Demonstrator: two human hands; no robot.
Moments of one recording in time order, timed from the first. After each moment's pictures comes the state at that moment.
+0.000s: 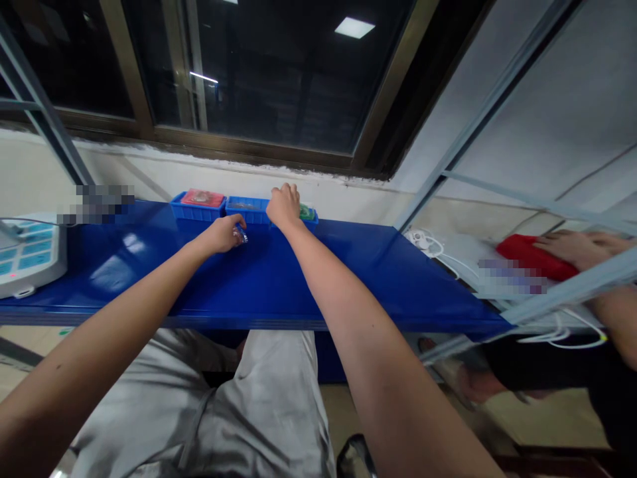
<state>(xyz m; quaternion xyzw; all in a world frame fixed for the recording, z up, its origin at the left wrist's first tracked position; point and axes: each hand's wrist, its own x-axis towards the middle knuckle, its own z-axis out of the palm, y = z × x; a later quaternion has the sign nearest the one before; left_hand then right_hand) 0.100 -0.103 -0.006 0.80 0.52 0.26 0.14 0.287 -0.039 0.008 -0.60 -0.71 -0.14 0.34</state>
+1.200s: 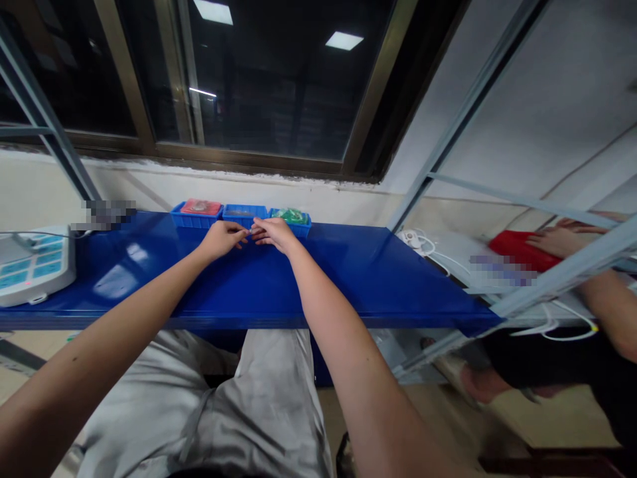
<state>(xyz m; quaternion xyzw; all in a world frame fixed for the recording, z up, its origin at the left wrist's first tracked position) 0.106 -0.108 -0.010 0.75 0.45 0.38 0.29 0.288 -0.090 -0.013 -0.43 -0.55 0.55 0.46</state>
